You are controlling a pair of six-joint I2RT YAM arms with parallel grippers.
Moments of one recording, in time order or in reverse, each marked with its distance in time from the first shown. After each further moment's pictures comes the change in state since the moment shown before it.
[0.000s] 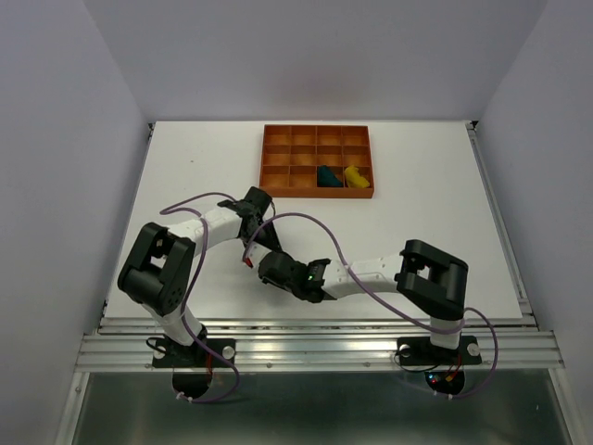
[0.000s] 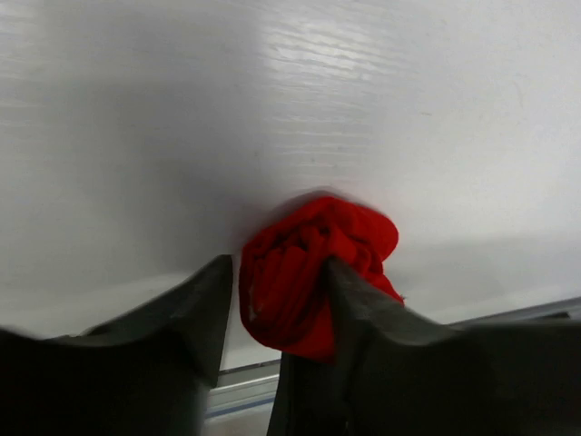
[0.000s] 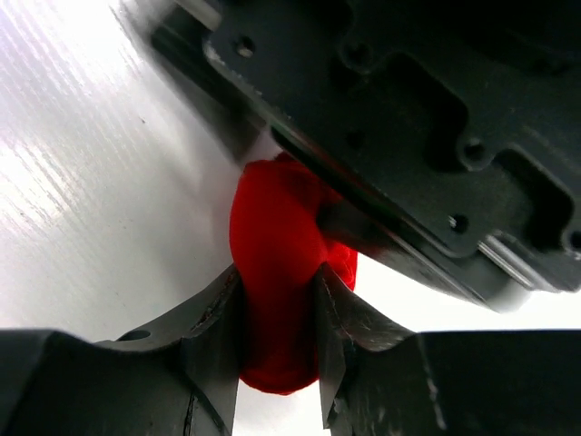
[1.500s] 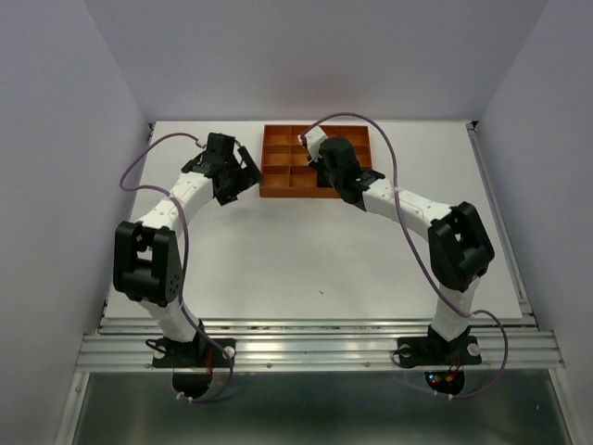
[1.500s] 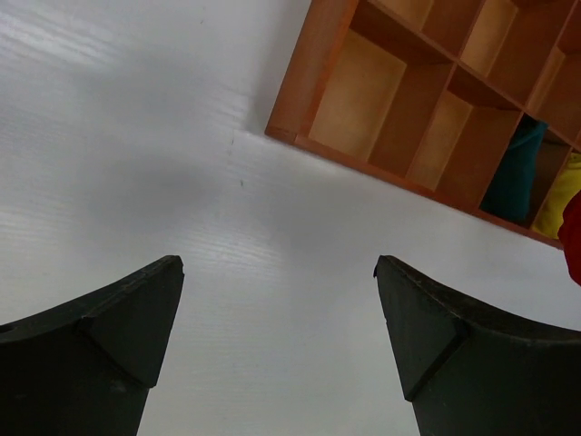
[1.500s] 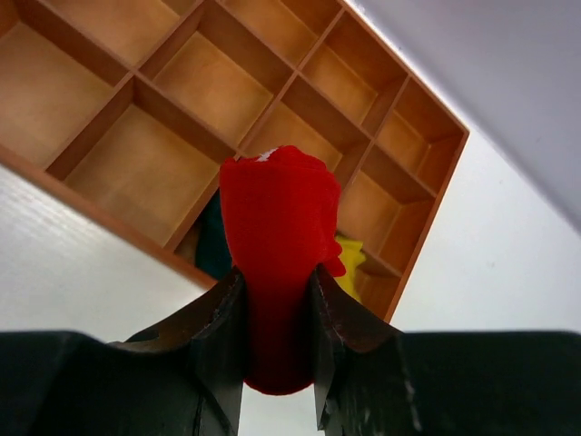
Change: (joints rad) left arm 0.256 -0.005 0.333 0.090 -0.202 0.099; right arm -0.597 -0.037 0.295 0.047 -0.100 -0.235
